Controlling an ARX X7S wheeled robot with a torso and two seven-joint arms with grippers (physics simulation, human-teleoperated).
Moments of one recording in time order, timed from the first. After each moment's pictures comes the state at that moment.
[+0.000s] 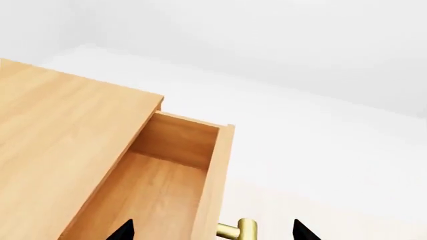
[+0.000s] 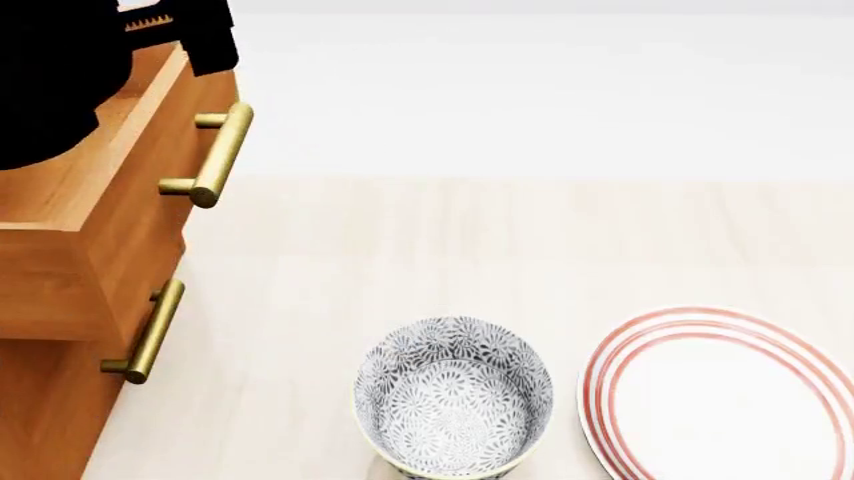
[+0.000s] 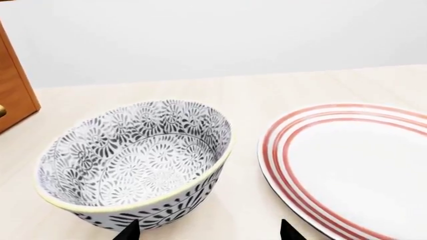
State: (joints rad) left arm -1.46 -0.04 0.04 -0.59 -0.51 -1.08 -0.55; right arm 0.07 0.32 -0.42 0.07 0.44 -0.02 0.32
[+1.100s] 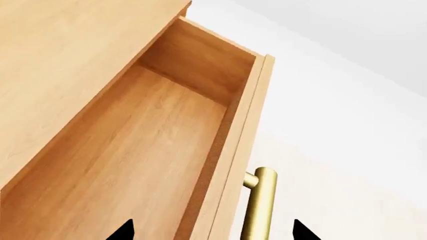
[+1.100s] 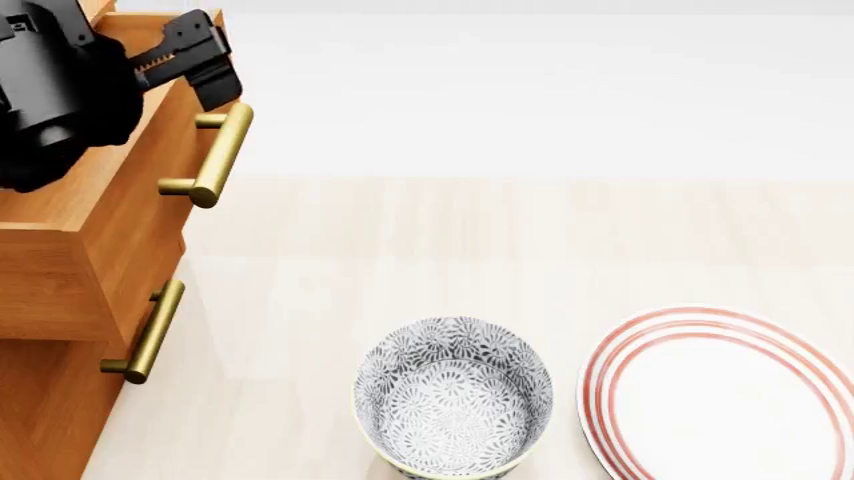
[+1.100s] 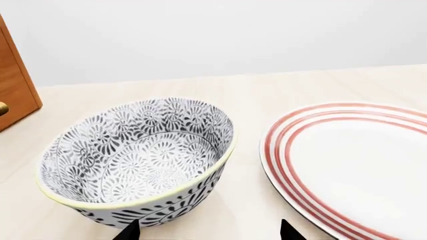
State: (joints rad) left arm -1.56 -0.05 -0.05 -0.97 -0.71 -1.00 -0.73; right arm 0.08 0.33 -0.43 0.08 0.44 -0.03 0.33
